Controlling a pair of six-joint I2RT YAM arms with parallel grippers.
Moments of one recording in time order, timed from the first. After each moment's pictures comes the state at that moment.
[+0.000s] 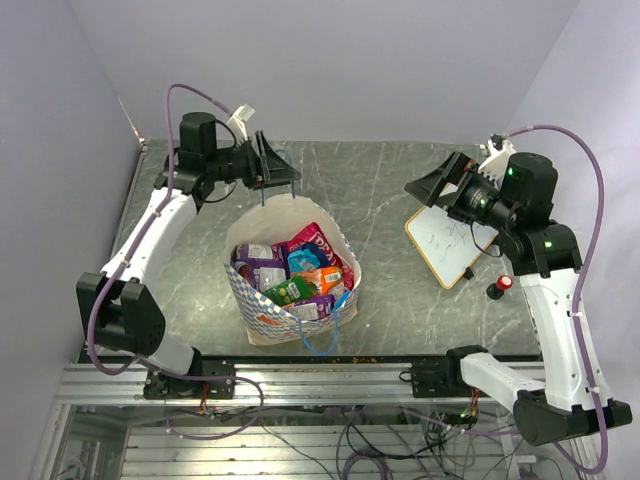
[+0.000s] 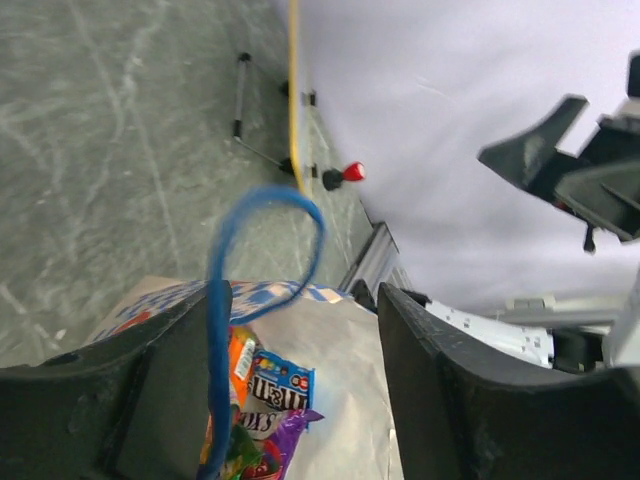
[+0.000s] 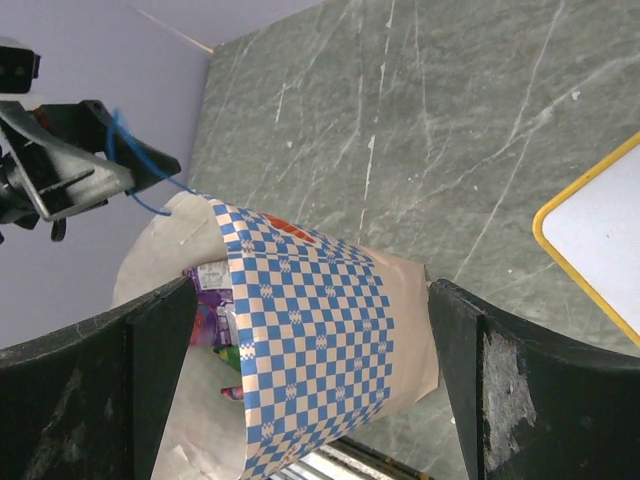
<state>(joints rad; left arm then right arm) -0.21 1.50 1.40 -0.31 0.88 -0.63 0.16 1.03 1.39 -0.75 -0.34 0.59</state>
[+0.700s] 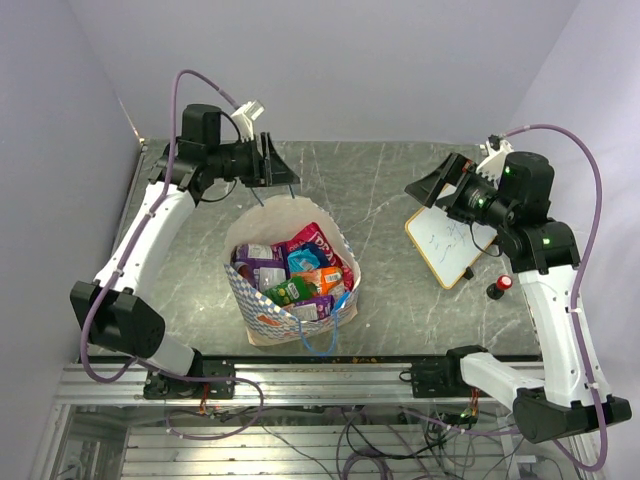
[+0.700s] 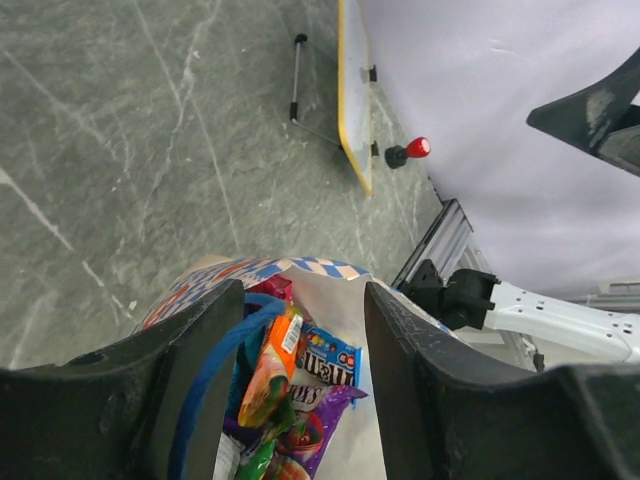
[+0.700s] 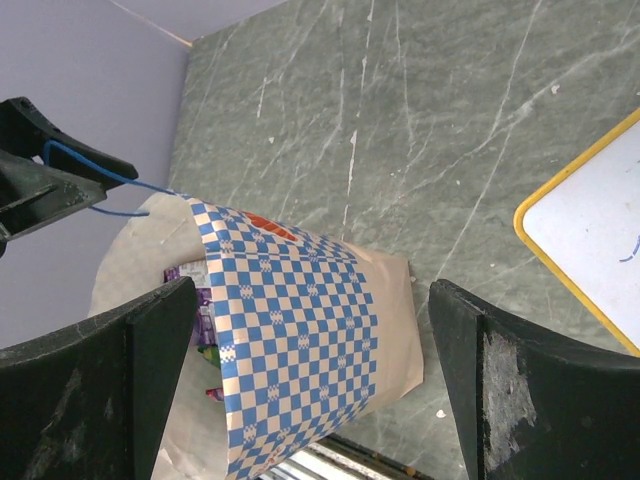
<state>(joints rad) -0.28 1.50 1.55 -0.54 0.79 -0.41 0.16 1.04 1.40 -0.77 -0.31 0.56</state>
